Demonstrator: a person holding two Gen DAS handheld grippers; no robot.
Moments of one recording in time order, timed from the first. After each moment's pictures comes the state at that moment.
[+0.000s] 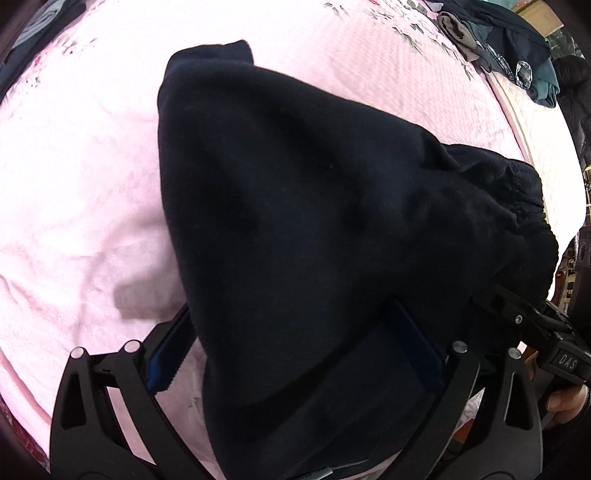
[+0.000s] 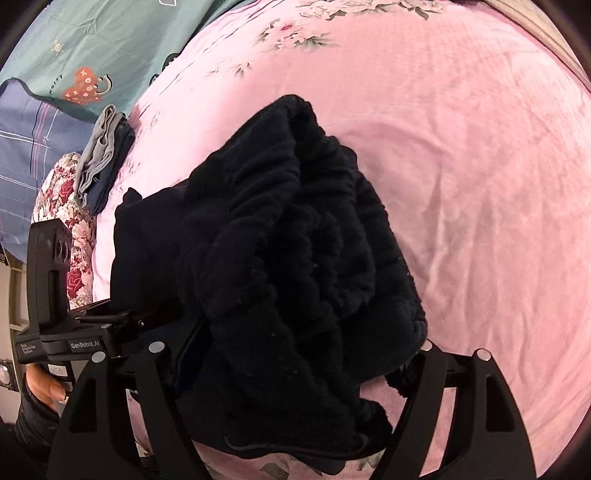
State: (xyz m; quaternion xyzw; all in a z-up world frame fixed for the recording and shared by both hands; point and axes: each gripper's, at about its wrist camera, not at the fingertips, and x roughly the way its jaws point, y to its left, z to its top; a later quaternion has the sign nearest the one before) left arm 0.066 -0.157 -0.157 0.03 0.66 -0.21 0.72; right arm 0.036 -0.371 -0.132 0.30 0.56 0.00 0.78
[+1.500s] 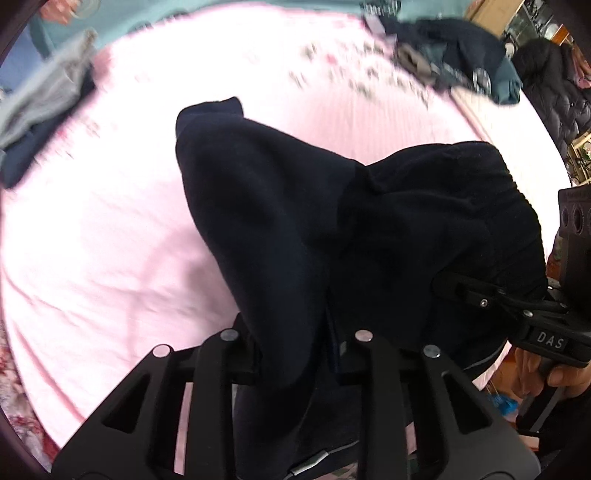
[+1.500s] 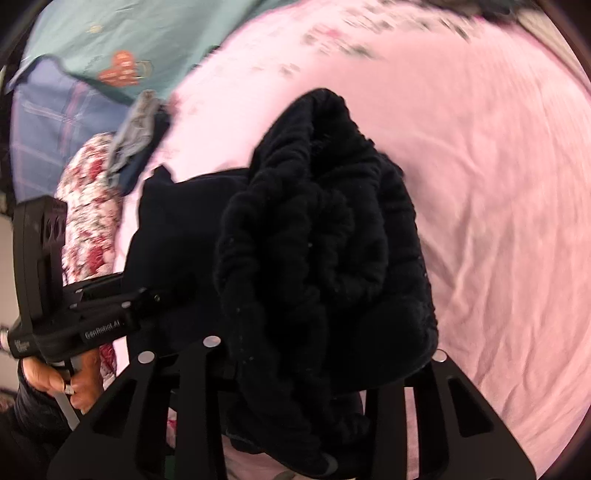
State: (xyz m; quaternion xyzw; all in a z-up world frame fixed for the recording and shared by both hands) left arm 0.062 -0.147 -0.064 0.06 0.58 -0.23 0.78; right arm 0.036 -0.363 -0.101 0.28 0.53 0.08 0.79
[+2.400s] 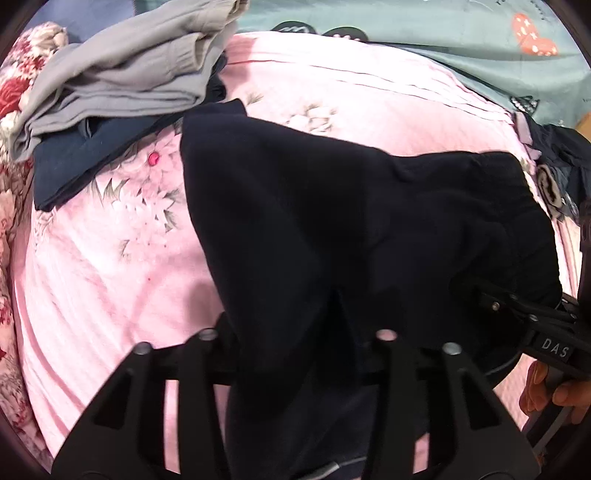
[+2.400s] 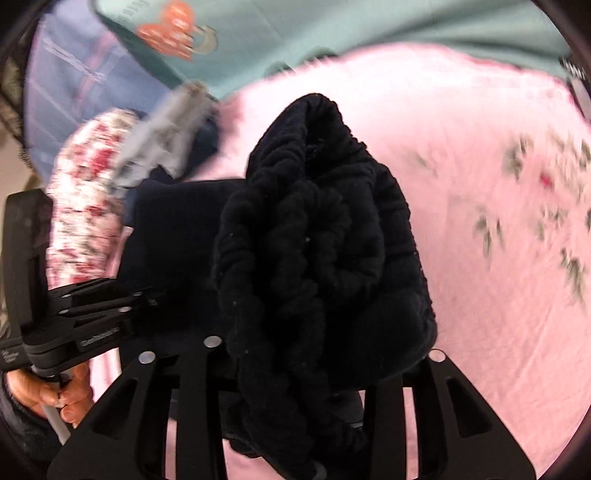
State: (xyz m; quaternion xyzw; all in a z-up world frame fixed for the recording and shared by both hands) left arm 0.234 -0.037 -0.125 -0.01 0.55 -0.08 0.83; right arm 0.284 -0.271 -0.117 0.15 0.53 0.15 0.82
